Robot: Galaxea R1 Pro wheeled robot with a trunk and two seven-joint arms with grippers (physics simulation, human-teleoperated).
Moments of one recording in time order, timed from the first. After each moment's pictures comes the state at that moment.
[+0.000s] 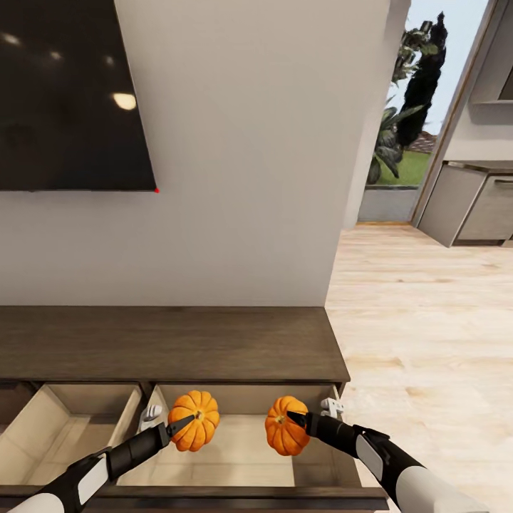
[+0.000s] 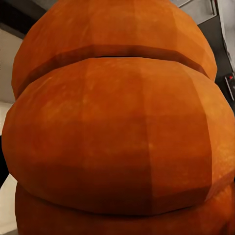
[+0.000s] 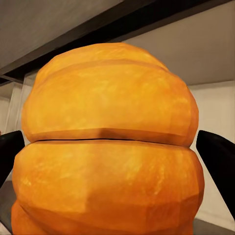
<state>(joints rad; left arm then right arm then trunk) -0.58 0.22 -0.18 -0.21 0.67 0.13 -1.06 -0.65 -0.04 0.06 -0.23 -0.37 0.17 0.67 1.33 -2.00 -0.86</state>
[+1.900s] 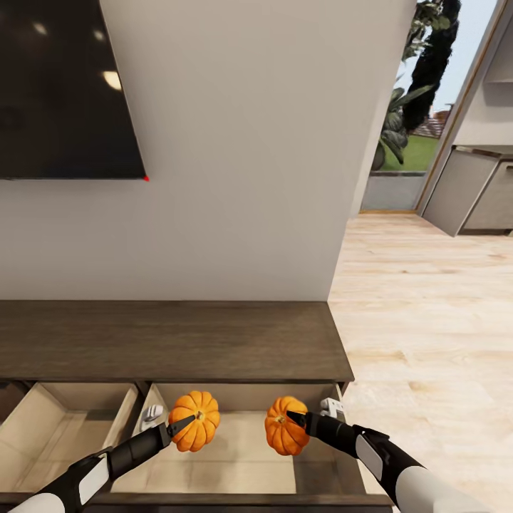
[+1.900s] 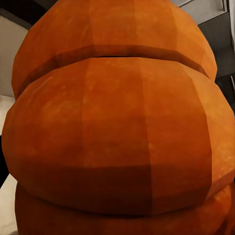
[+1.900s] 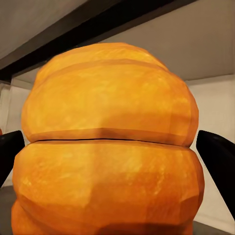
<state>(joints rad) -0.58 0.22 -0.18 -0.21 0.67 0.13 -1.06 -0.65 -0.04 0.06 -0.23 -0.38 0.17 0.67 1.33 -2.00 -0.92</state>
